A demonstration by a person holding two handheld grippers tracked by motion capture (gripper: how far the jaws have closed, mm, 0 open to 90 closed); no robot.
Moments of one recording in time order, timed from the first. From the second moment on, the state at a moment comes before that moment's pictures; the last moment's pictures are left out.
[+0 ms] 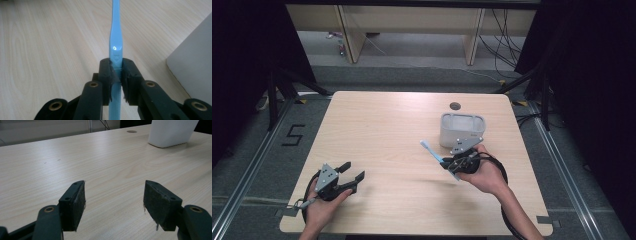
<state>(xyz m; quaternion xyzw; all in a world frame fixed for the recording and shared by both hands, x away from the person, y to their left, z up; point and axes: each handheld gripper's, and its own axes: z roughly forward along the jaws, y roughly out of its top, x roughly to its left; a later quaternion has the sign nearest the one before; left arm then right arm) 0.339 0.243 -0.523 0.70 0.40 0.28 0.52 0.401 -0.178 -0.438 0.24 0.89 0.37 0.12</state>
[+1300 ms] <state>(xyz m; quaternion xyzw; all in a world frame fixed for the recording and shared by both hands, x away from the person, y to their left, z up) 0.338 0.245 -0.523 0.70 0.40 0.27 0.52 0.394 -0.197 -0.456 0.30 0.80 0.49 0.16</state>
